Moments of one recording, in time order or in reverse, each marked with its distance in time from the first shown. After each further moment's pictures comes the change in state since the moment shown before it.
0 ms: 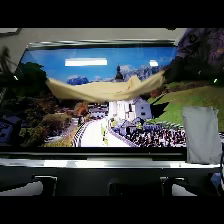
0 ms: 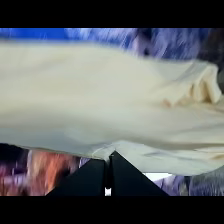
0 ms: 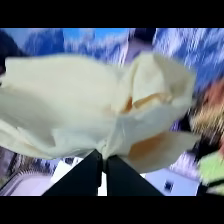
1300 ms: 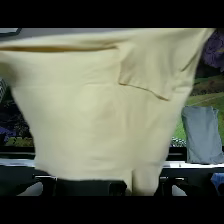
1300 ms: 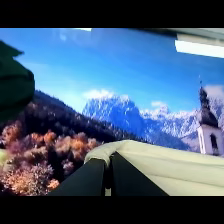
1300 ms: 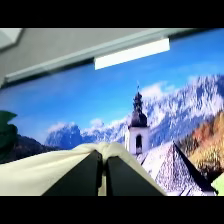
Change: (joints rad) left arm -0.046 0.152 0.297 0.560 -0.118 -0.282; right arm 0.051 0.122 0.375 -0.338 0.157 0.672
